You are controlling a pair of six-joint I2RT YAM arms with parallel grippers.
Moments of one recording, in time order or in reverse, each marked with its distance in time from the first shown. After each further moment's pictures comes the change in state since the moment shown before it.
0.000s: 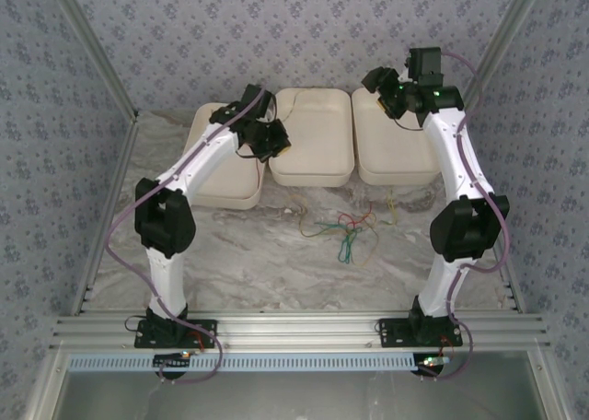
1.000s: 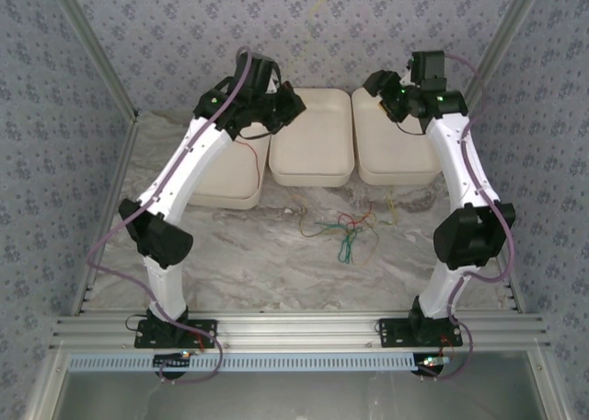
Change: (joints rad) left arm -0.095 -0.068 0.325 -0.053 -0.050 -0.048; right arm 0.000 -0.072 -0.071 0.010 0.000 -0.017
